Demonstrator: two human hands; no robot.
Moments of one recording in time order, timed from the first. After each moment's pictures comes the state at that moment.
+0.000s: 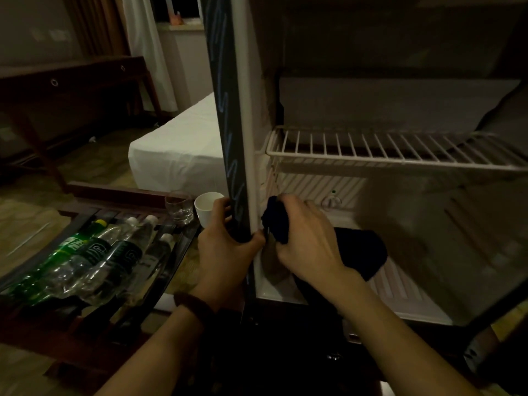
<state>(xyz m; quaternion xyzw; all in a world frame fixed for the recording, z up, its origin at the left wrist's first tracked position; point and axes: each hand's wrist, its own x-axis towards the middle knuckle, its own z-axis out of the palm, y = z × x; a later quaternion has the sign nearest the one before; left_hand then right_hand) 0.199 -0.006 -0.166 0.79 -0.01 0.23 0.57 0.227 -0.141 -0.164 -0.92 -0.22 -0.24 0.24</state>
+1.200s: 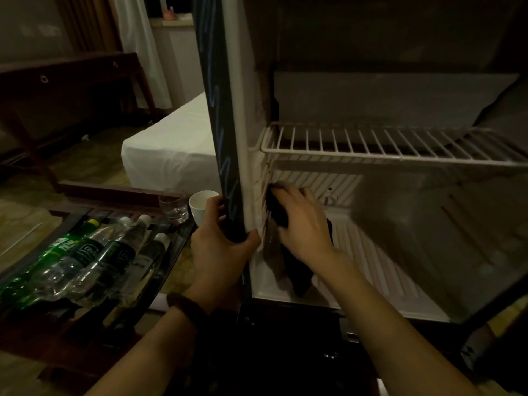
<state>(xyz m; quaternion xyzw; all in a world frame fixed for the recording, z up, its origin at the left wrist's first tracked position) 0.201 -0.006 -0.171 0.80 0.00 0.24 0.55 0.272 -0.143 -0.186 -0.90 -0.24 -0.26 0.24</state>
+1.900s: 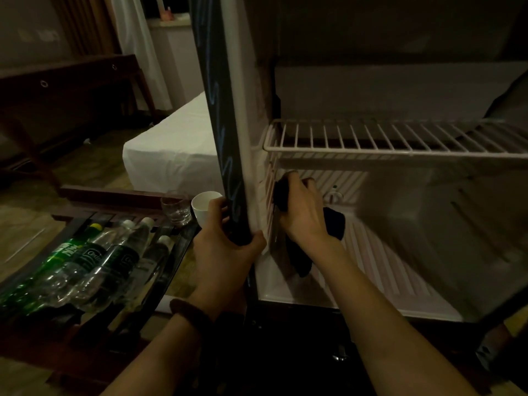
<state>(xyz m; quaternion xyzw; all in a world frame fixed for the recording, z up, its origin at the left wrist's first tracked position) 0.202 -0.003 -0.172 0.80 0.00 0.24 0.55 0.307 -0.130 -0.193 -0.92 -0.12 -0.22 0.29</state>
